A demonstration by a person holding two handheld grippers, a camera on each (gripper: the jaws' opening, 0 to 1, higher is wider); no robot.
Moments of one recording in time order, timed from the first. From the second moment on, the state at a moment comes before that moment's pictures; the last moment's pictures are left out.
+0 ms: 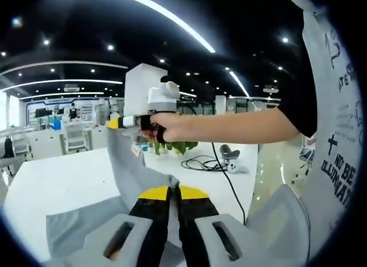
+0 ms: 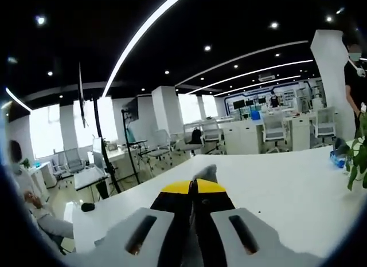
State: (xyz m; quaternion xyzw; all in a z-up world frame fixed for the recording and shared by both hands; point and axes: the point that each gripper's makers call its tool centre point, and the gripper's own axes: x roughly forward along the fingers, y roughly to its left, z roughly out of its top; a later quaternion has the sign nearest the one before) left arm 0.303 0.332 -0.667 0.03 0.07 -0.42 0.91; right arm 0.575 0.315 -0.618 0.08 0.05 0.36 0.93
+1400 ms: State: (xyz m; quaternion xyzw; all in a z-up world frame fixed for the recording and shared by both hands) left arm 0.296 0.473 -0.720 -0.05 0.11 -0.30 0.94; right arm 0.579 0.452 -0.675 0.02 0.11 0.39 0.91
